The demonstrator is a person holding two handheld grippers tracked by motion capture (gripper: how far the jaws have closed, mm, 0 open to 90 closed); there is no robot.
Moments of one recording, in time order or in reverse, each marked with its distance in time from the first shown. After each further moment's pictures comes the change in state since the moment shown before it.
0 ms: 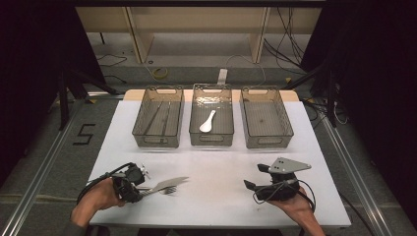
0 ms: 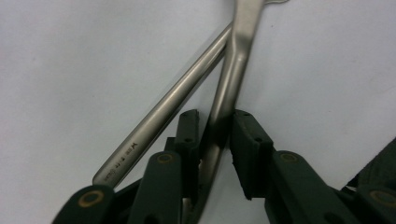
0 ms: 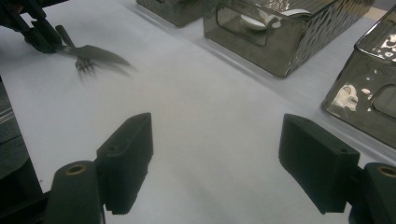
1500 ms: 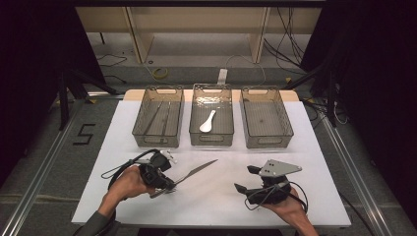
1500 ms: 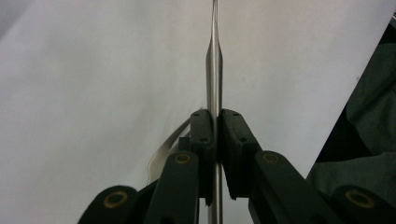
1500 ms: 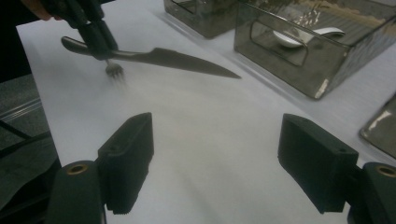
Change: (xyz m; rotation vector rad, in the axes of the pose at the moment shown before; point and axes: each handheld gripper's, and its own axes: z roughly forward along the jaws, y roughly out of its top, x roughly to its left) left arm -0.026 0.079 -0.026 -0.245 -0.227 0.027; right arm 0.023 0.012 0.009 -0.020 0.060 -0.061
